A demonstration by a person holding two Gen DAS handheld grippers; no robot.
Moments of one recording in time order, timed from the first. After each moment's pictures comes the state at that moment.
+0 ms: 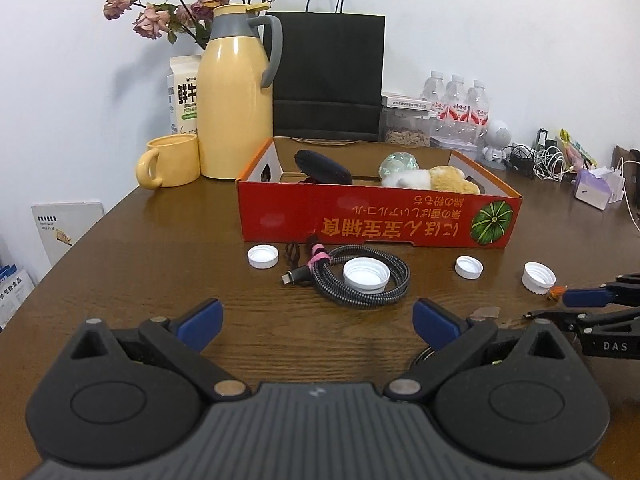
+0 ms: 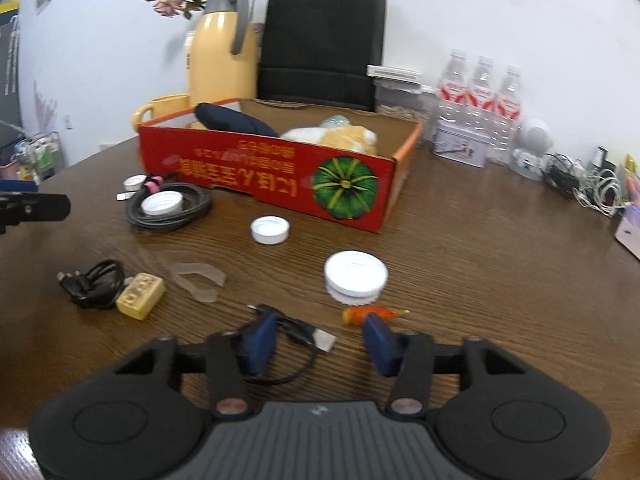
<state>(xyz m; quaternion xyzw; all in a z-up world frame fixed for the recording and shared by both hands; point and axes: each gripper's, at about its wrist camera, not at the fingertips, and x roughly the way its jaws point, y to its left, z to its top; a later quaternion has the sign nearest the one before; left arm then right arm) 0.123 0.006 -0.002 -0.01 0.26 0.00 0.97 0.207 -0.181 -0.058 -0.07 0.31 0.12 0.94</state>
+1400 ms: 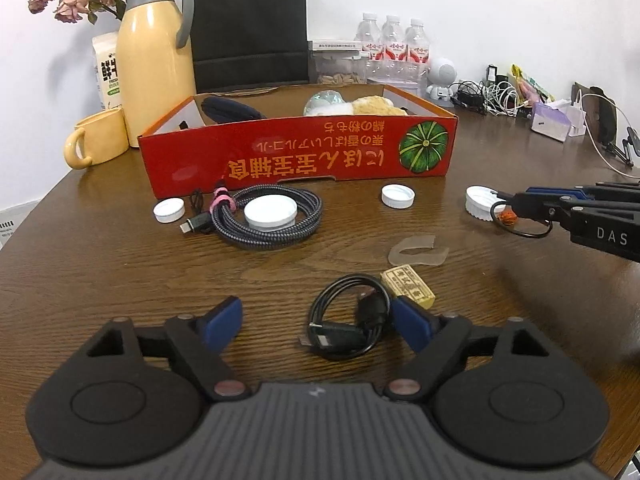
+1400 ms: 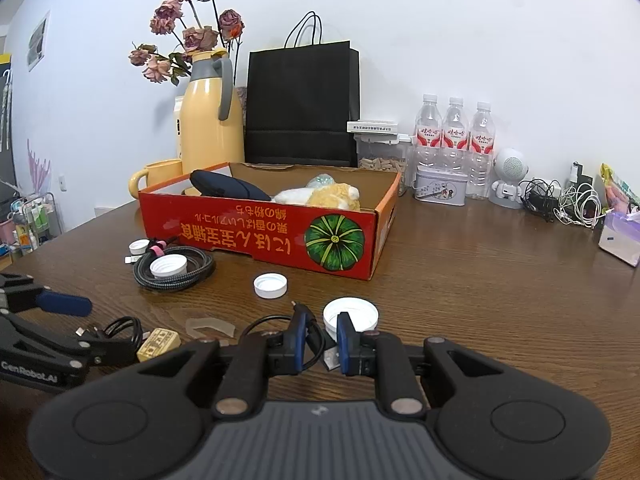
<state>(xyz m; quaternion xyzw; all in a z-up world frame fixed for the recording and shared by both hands) 0.131 -0.050 -0.038 0.04 0.31 -0.07 0.95 0.183 -0.189 -0.044 -0.02 0.23 0.10 0.97</state>
